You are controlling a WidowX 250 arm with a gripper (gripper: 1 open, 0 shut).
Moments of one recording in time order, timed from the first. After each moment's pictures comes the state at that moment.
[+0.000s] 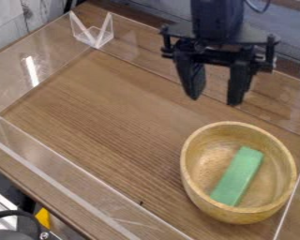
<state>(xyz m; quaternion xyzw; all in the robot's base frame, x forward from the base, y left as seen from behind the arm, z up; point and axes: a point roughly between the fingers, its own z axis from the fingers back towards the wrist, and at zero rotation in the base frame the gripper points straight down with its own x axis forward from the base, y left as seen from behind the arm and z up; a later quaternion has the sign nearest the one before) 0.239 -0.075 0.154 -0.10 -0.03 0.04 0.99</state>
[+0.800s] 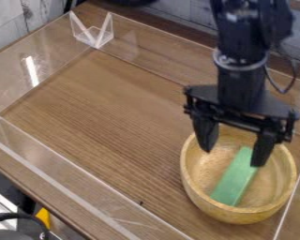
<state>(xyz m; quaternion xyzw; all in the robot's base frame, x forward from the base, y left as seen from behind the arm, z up) 0.226 -0.112 0.103 -0.08 -0.02 0.02 1.00</state>
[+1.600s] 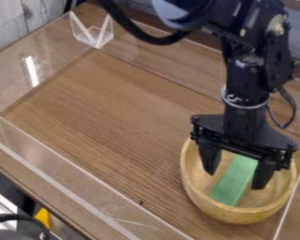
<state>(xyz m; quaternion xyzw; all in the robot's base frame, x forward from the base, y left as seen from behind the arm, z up) 0.231 -0.119 0.067 -0.07 -0.01 0.03 1.00</state>
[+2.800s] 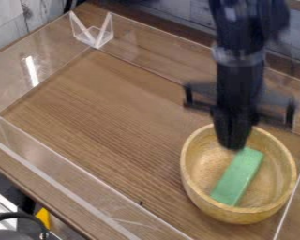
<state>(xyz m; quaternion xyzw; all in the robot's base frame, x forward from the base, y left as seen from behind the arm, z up) 0.236 -0.094 0.126 -0.10 -0.03 0.06 0.99</state>
